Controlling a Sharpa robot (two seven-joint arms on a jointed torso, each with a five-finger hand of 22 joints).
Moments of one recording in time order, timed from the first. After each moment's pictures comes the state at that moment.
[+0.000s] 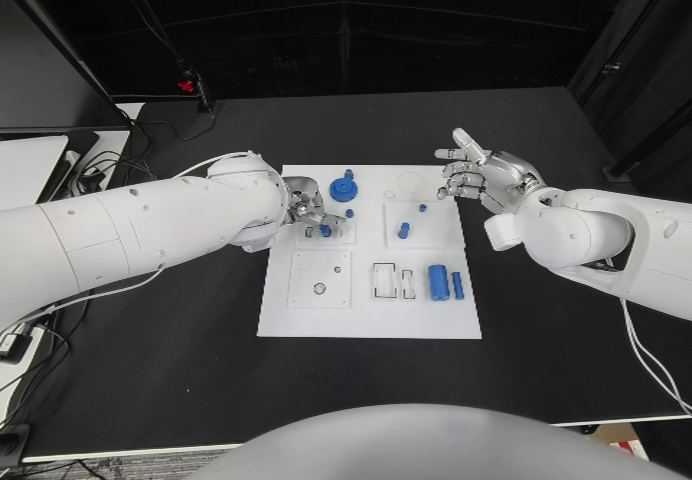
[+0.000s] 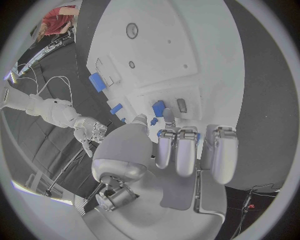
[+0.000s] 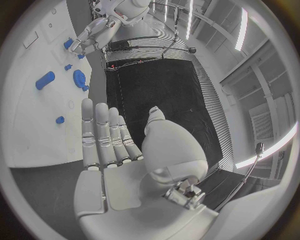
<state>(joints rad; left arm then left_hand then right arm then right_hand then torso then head) 1.37 -0.48 -0.24 1.25 -1.09 0.06 -0.41 1.03 0.15 -0.16 0.29 0.35 0.68 0.07 0.85 0.97 1.47 0.01 1.57 1.31 1.47 -0.03 1.57 1.31 0.01 1.46 0.09 1.57 1.31 1.17 -1.03 -0.06 1.60 0.07 -0.30 0.30 1.14 0.13 -0.27 0.28 0.31 0.52 0.16 0.44 0.09 0.63 0.13 0.98 0.70 0.83 0.09 1.05 0.80 0.17 0.77 0.19 0.66 1.04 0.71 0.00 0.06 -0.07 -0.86</state>
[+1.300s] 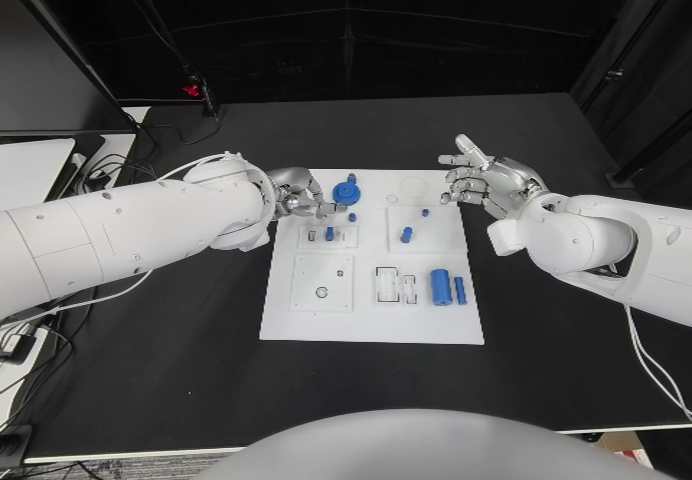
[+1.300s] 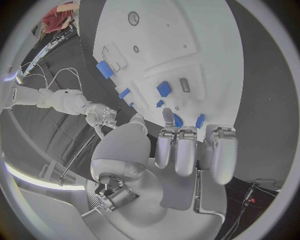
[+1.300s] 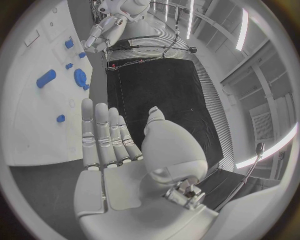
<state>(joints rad) 1.39 -0.57 -0.24 1.29 -1.06 -0.08 -0.25 1.00 0.10 -0.21 0.29 0.30 0.70 0.06 0.78 0.96 1.47 0.00 1.57 1.31 1.47 -0.04 1.57 1.31 0.01 1.47 0.08 1.57 1.31 1.17 -1.03 -0.06 1.59 0.07 -0.30 0.29 1.14 0.13 -0.27 0.28 0.31 0.52 0.16 0.44 0.09 0.63 0.14 0.98 0.70 0.83 0.09 1.05 0.80 0.17 0.77 0.19 0.66 1.04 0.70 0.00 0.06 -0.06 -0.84</state>
